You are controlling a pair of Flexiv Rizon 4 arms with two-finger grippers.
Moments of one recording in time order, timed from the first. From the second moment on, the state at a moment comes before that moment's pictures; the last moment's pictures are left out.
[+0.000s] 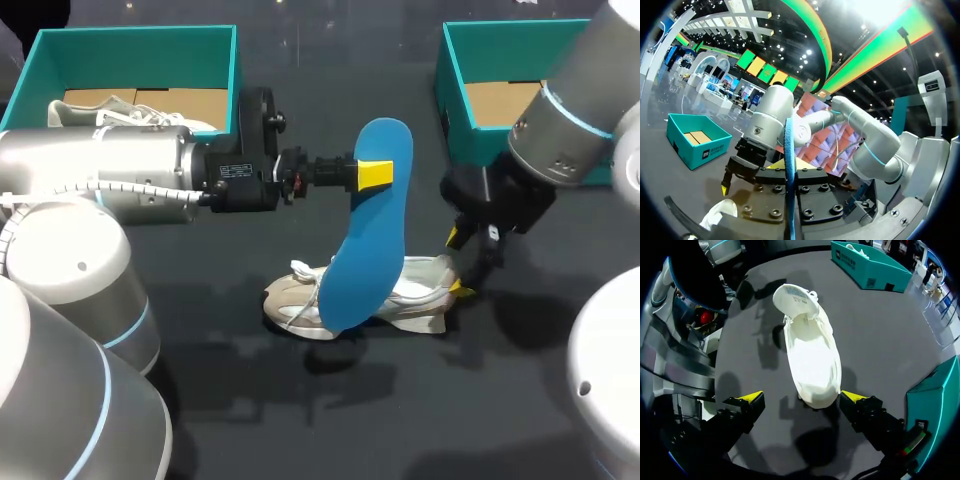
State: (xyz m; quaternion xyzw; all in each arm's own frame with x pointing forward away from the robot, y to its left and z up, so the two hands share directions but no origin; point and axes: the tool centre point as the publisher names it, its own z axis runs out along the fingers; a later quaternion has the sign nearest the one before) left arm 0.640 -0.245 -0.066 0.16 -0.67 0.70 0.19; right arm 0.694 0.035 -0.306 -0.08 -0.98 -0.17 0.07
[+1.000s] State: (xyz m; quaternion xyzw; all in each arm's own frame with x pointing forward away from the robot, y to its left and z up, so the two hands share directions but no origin) left arm 0.640 -0.245 -0.066 0.16 -0.67 0.70 0.19; right arm 0.696 0.062 -0.290 -0.09 -0.99 0.00 0.06
